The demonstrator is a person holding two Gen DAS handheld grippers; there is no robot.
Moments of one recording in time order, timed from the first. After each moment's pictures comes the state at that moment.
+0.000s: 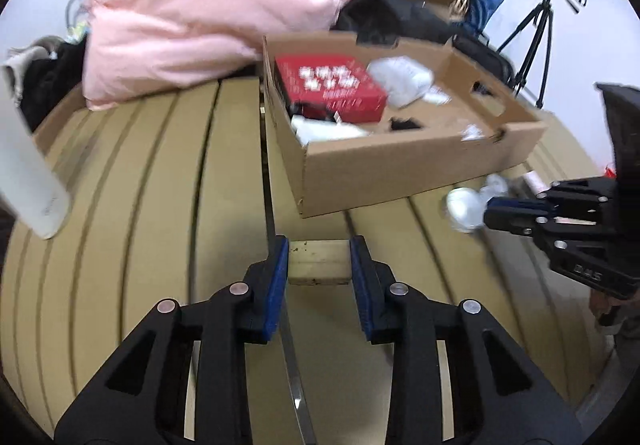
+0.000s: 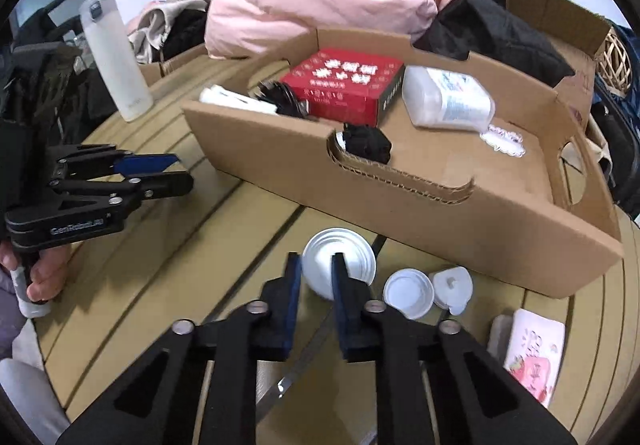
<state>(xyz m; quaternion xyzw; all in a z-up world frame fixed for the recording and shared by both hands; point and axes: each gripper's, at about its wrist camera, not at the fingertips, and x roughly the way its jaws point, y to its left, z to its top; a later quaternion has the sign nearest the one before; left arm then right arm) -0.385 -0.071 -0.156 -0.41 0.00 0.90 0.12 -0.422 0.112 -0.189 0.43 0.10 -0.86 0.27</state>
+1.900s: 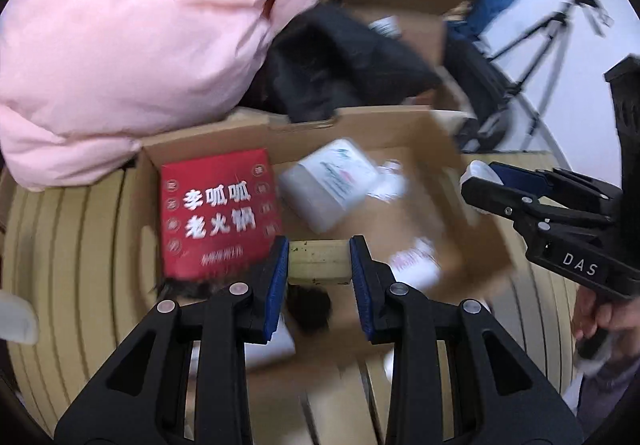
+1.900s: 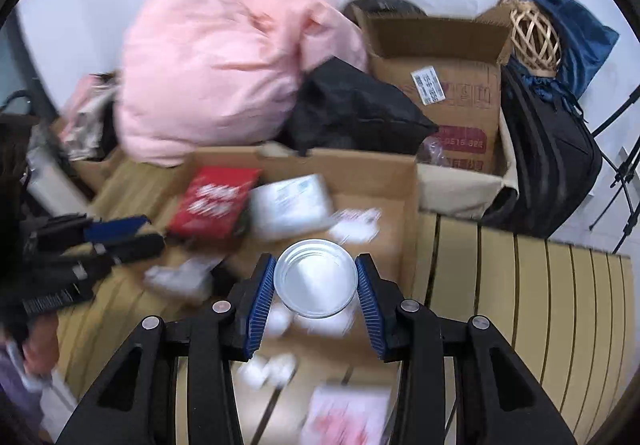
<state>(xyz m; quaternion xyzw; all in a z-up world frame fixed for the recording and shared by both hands) -0.567 0.042 -0.111 -0.50 -0.03 0.85 0.13 -0.554 0.205 -0.078 0.46 0.02 -0.87 0.16</state>
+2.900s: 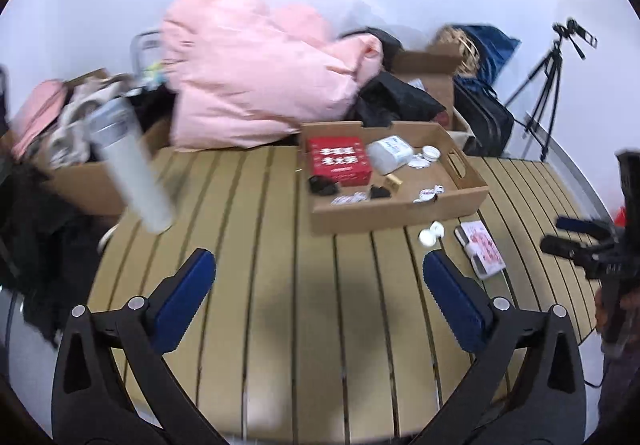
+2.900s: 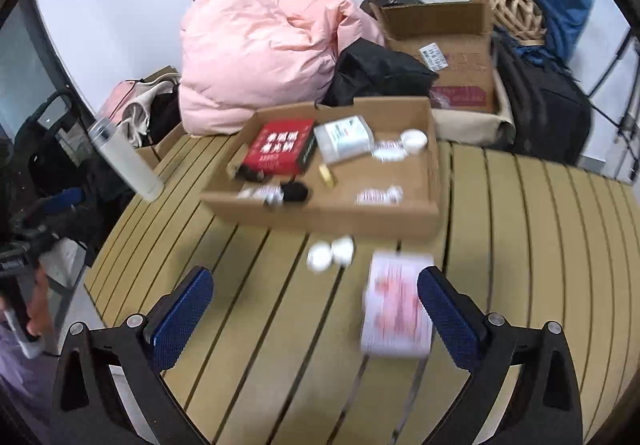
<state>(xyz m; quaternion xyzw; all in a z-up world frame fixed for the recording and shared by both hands) -0.268 -0.061 -0.002 -0.37 -0.01 0.93 0.02 -0.357 0.225 -0.059 0.44 -0.03 -0.88 0.20</state>
